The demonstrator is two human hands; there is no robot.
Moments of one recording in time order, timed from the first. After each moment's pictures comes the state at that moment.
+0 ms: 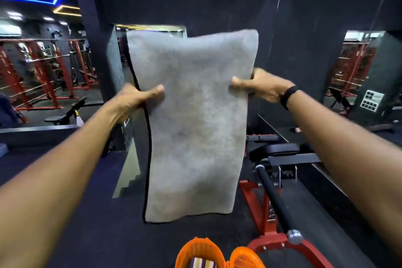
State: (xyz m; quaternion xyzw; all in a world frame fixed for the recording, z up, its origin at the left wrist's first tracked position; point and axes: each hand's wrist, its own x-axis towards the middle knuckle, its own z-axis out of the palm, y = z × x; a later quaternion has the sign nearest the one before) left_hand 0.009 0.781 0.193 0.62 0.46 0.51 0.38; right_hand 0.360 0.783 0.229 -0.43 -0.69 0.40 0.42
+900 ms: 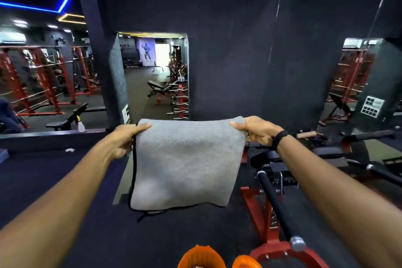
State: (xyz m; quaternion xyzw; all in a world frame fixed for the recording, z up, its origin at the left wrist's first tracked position) left_hand -0.014 0.760 0.128 0.51 0.50 0.45 0.54; right_hand 0.350 0.773 0.142 -0.52 -0.56 0.52 0.38
